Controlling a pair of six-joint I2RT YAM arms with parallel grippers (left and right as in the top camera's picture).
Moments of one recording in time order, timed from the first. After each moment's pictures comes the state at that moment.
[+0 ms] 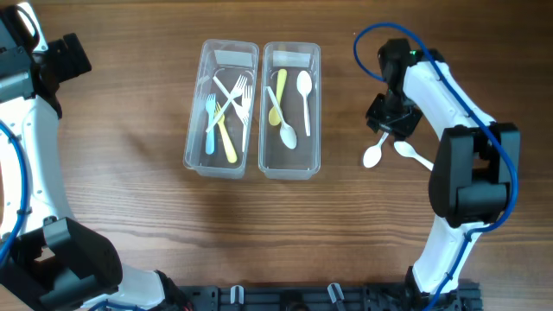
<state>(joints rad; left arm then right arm) 0.37 1.68 1.57 -0.62 -0.11 0.01 0.10 2.07 1.52 -1.10 0.09 0.66</state>
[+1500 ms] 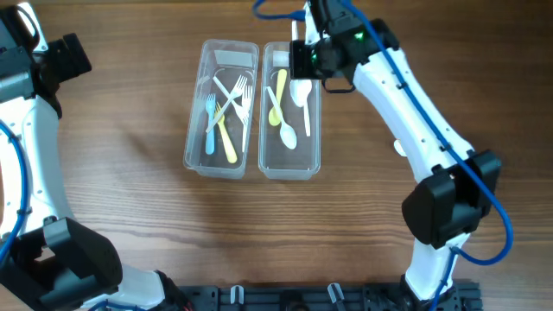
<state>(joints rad) 0.37 1.68 1.57 -0.62 -0.11 0.01 0.42 2.01 1.92 -0.94 -0.16 0.33</state>
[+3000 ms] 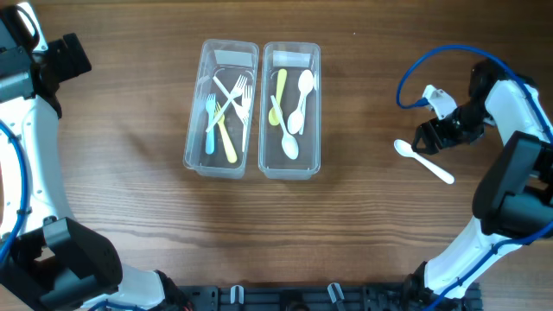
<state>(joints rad) 0.37 1.68 1.57 -0.62 -0.11 0.01 -0.31 2.01 1.41 -1.07 -0.22 -0.76</state>
